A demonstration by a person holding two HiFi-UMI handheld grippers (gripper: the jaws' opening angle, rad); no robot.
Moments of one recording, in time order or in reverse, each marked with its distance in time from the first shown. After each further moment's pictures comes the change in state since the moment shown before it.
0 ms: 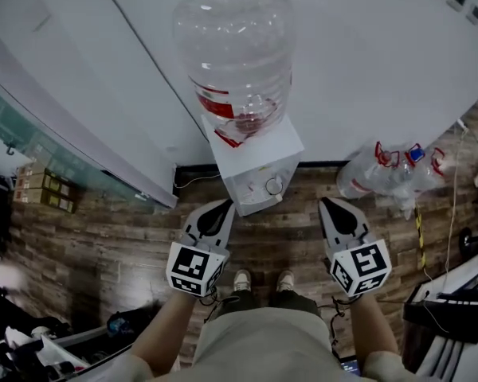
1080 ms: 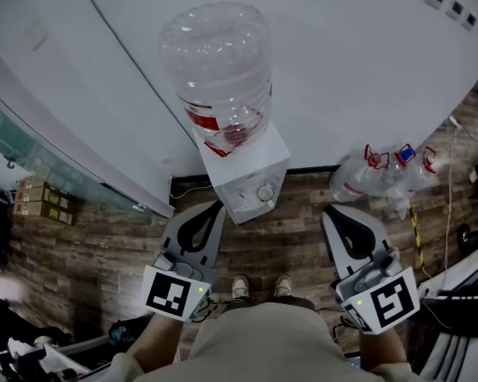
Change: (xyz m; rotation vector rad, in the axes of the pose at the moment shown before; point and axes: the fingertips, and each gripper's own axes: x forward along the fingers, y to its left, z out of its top) left arm -0.049 -0.041 0.133 0.075 -0.214 -0.010; right arm -0.094 0.037 0.134 -0.137 -0.232 0.081
